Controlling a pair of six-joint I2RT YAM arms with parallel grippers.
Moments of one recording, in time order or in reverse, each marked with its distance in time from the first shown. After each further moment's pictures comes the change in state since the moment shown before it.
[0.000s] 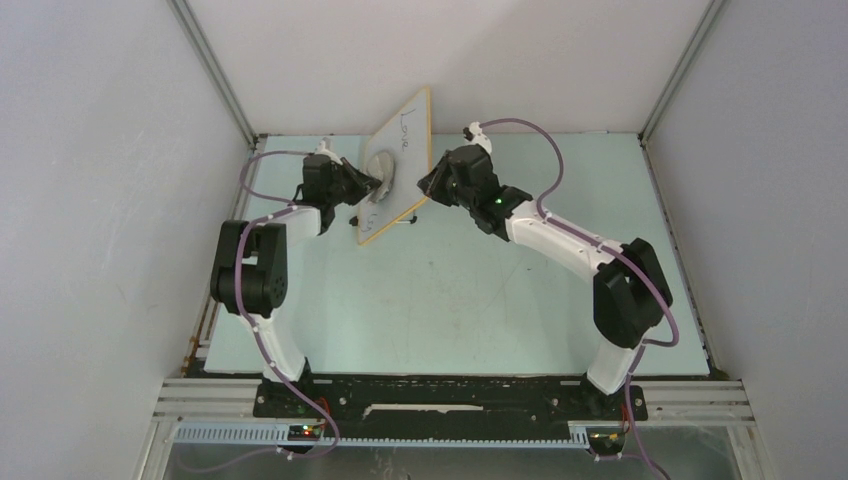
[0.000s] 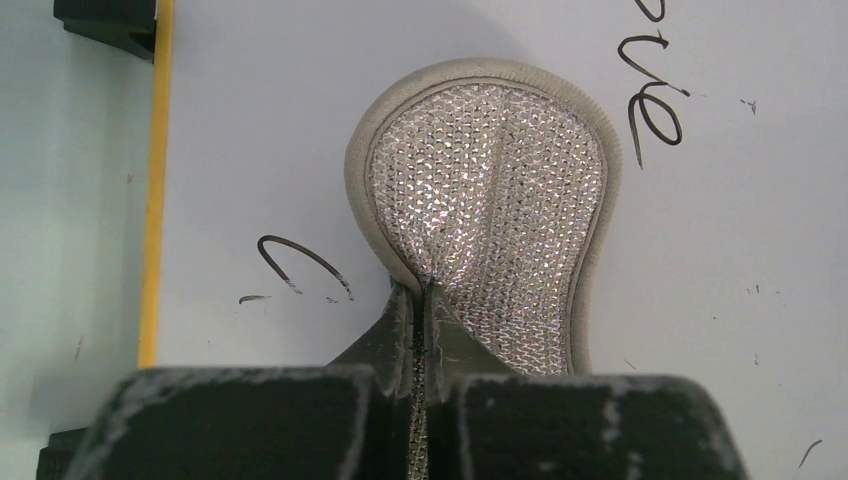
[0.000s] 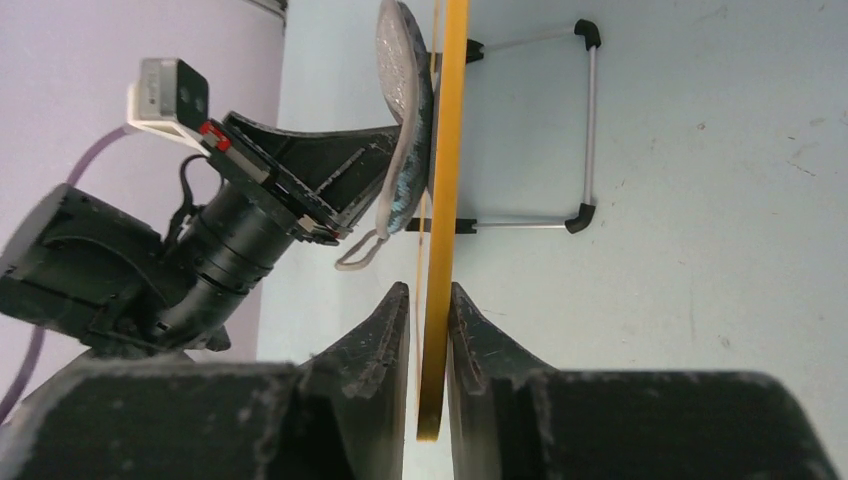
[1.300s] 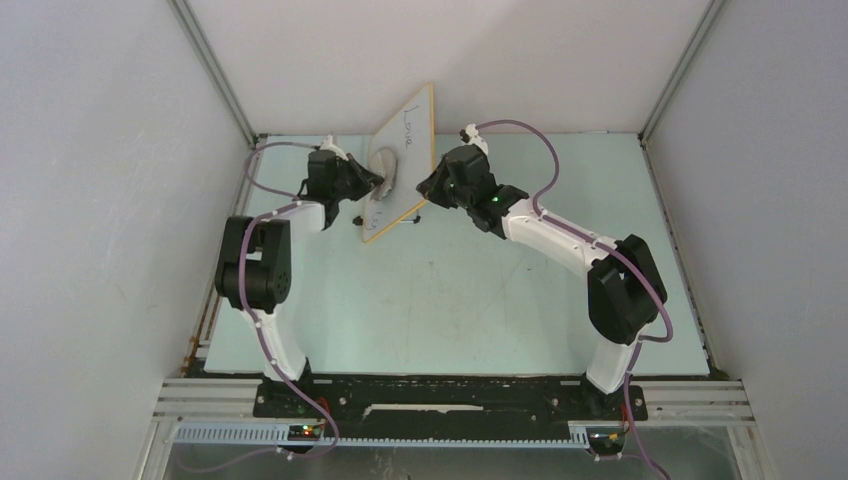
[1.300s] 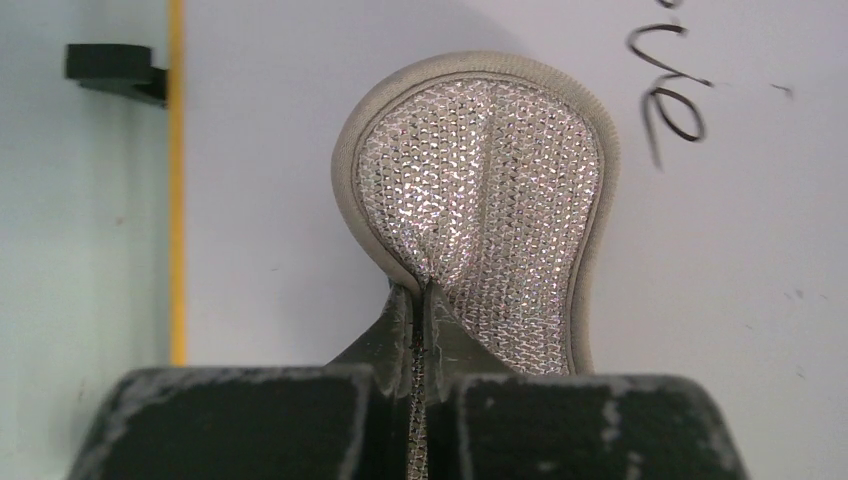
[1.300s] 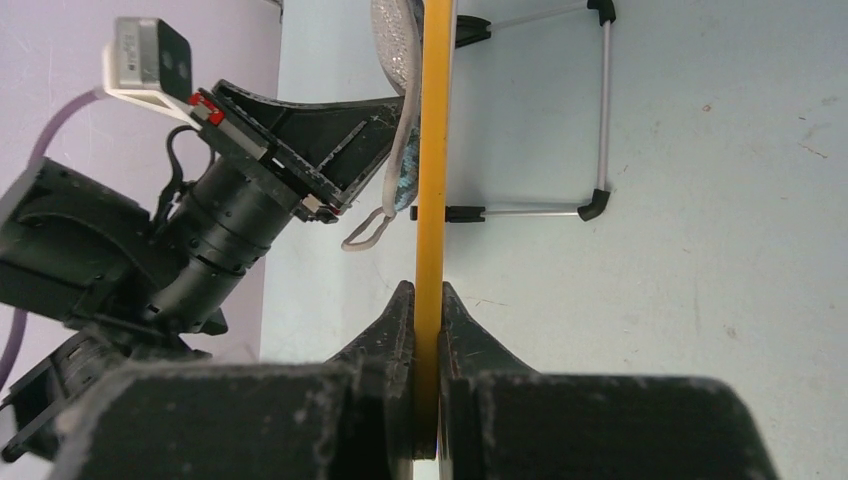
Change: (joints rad) left arm -0.011 0.044 0.059 -0.025 -0.022 0.080; right arm -0.003 0.032 0.022 -0.031 -0.029 0.008
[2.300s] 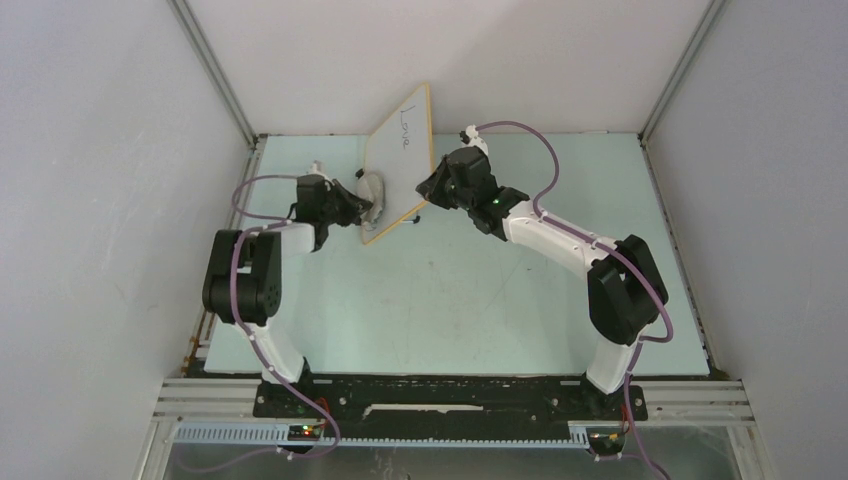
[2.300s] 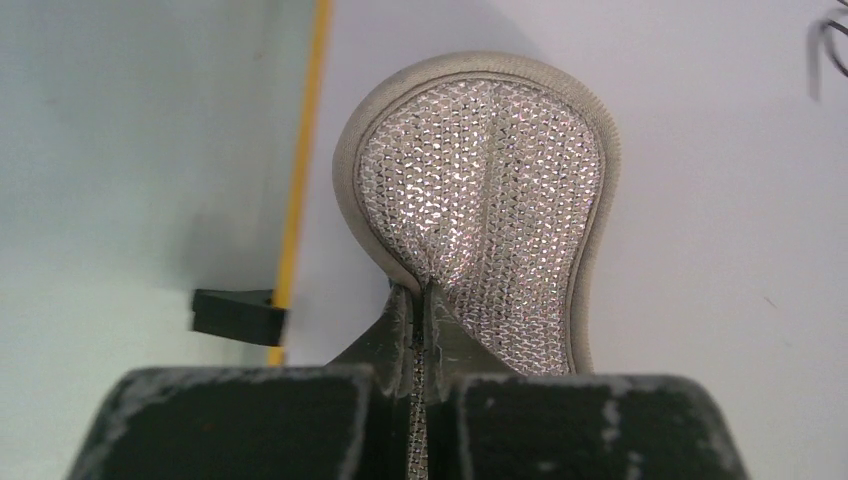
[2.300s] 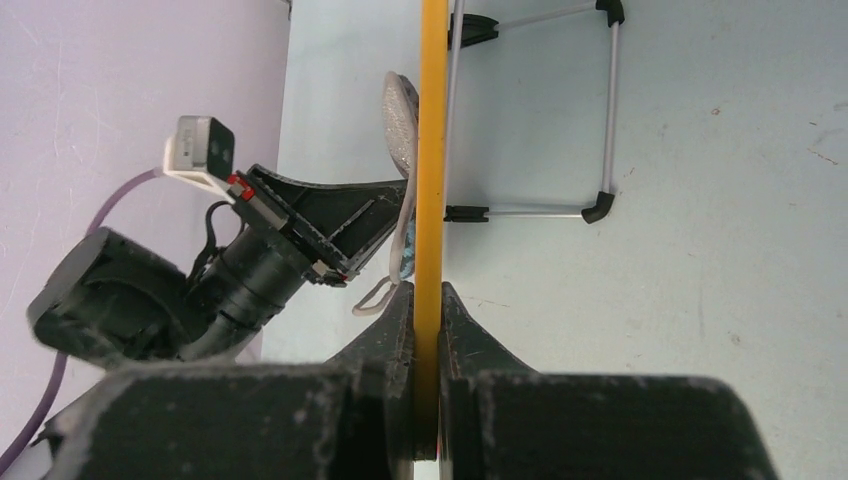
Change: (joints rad) left arm 0.056 -0.106 -0.234 0.031 0.000 -0.116; right arm -0.002 -0.006 -0.026 0.040 -0.018 -0.007
